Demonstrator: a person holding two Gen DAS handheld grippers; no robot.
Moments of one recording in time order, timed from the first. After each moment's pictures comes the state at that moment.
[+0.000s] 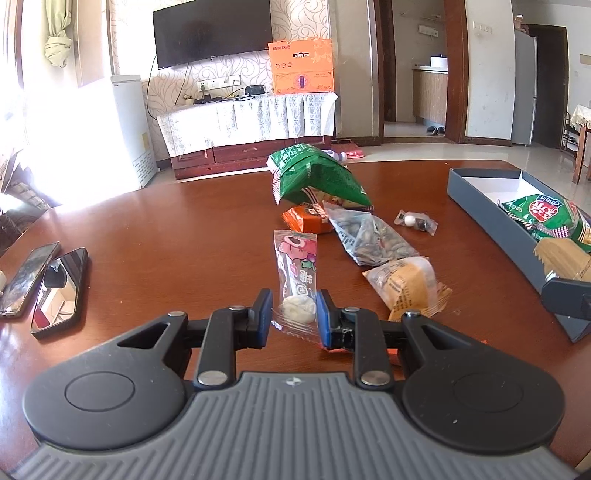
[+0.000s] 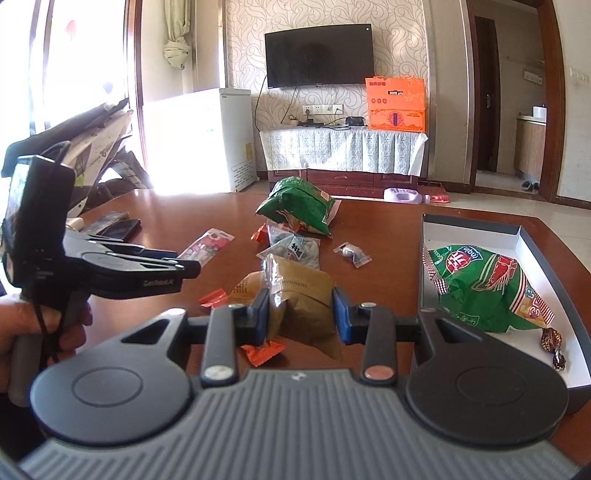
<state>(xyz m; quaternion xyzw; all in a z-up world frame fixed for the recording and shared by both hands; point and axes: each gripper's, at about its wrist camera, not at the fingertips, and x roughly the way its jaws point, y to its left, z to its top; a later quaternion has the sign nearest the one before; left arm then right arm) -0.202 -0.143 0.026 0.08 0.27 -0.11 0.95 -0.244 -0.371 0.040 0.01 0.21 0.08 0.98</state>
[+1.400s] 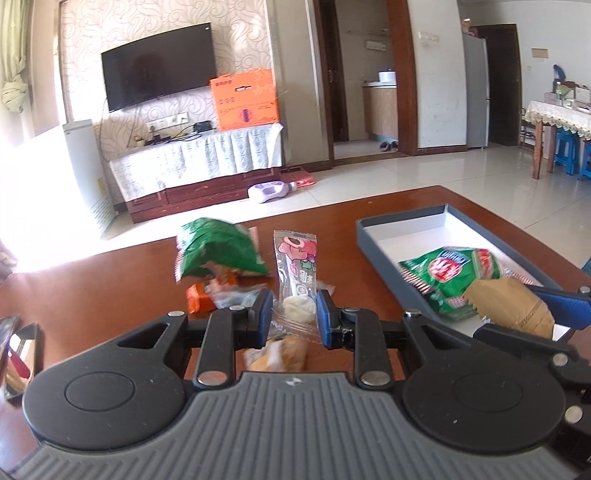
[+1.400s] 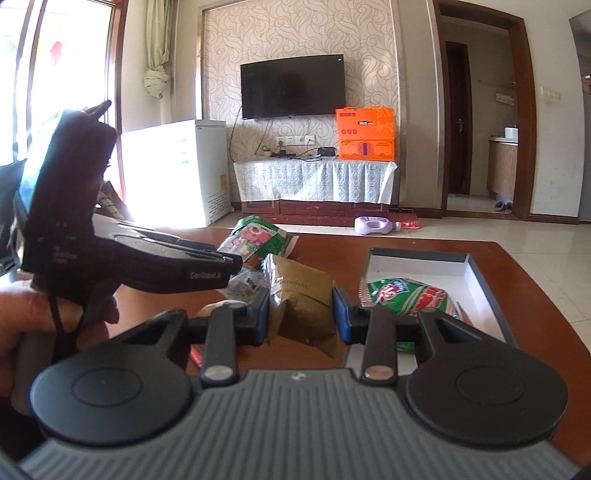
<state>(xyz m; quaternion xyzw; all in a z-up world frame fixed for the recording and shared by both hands) -0.219 -0.245 0.084 0.11 0.23 -0.19 0.95 -0.274 -0.414 0.058 0.02 0.16 0.03 0.99</state>
